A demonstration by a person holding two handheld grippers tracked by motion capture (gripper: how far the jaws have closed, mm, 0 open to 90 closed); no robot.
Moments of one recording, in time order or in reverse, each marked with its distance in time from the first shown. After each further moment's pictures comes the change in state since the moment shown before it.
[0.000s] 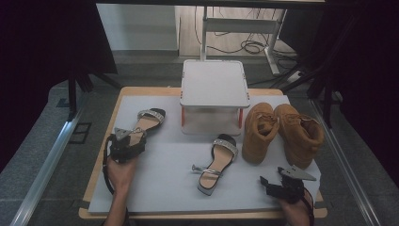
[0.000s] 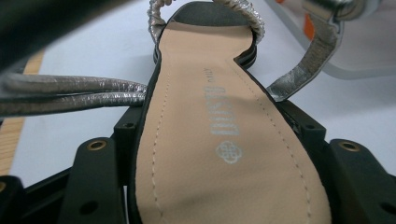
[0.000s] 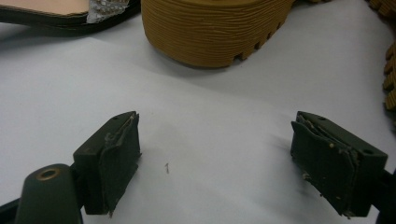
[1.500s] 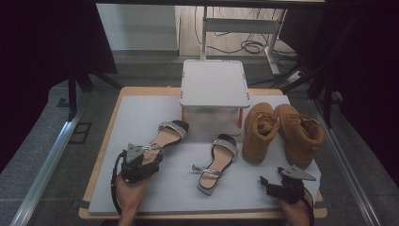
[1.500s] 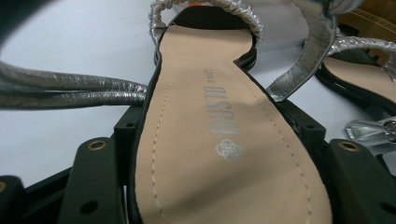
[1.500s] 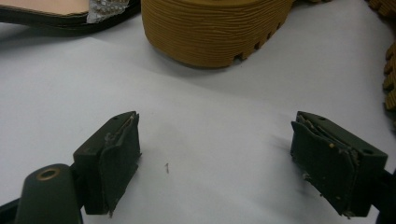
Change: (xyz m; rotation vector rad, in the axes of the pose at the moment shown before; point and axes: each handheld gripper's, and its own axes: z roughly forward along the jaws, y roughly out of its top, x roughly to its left) left arm -0.064 -0.020 -0.047 -0.034 -0.180 0.080; right arm 0.000 0.000 0.000 -0.001 -0.001 -0.002
